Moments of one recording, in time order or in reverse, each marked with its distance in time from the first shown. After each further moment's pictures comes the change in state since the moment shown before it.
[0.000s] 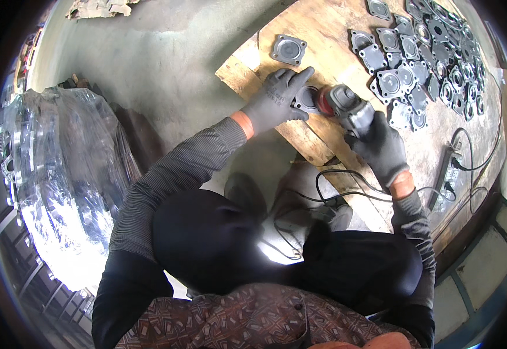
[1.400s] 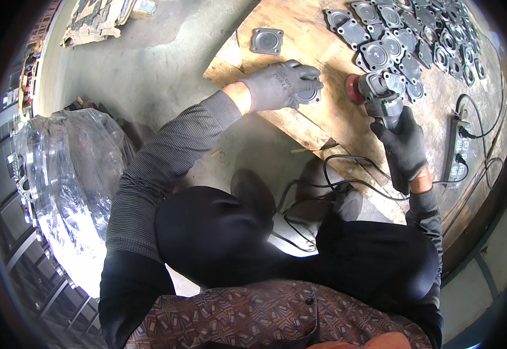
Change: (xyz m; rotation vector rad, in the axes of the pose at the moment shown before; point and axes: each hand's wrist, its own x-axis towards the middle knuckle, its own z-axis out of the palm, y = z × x) left_hand 0.048 0.022 -0.015 0.400 -0.426 0.491; right_hand -0.053 0.043 -0.025 0.441 0.136 0.164
